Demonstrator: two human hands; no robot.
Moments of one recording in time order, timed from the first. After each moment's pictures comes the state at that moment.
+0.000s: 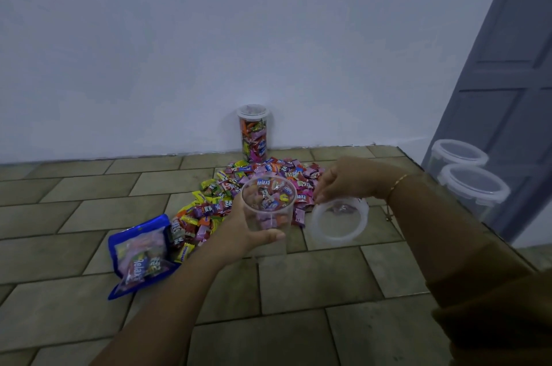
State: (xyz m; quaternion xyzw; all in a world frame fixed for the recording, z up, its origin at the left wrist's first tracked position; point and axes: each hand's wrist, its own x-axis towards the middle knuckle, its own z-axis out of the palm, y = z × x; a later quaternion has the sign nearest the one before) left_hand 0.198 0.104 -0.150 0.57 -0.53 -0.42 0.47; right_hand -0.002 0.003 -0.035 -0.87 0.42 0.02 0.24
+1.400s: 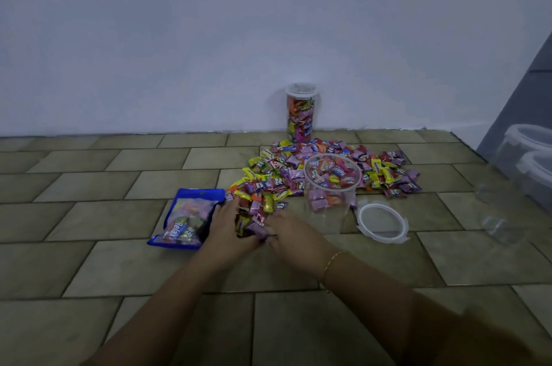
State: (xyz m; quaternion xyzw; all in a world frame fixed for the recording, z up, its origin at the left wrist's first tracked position) left_hand 0.288 0.171 -0.197 0.78 -0.48 -0.23 0.32; right_hand 0.140 0.111 -0.161 -0.92 0.30 -0.05 0.22
